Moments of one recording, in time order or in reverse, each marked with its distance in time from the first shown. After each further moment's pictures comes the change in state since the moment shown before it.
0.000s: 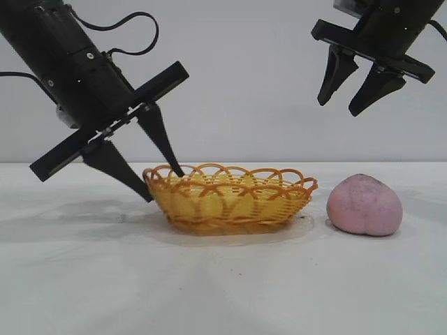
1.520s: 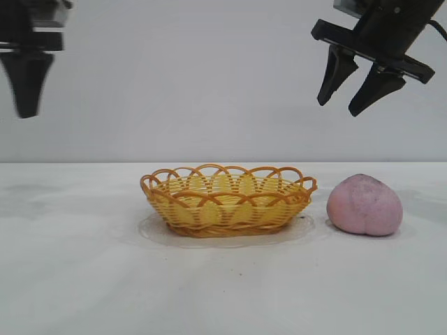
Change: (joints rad) left arm 0.235 -0.076 -0.367 1.092 0.423 -0.116; right arm 0.000 0.000 0.000 0.002 0.002 -0.003
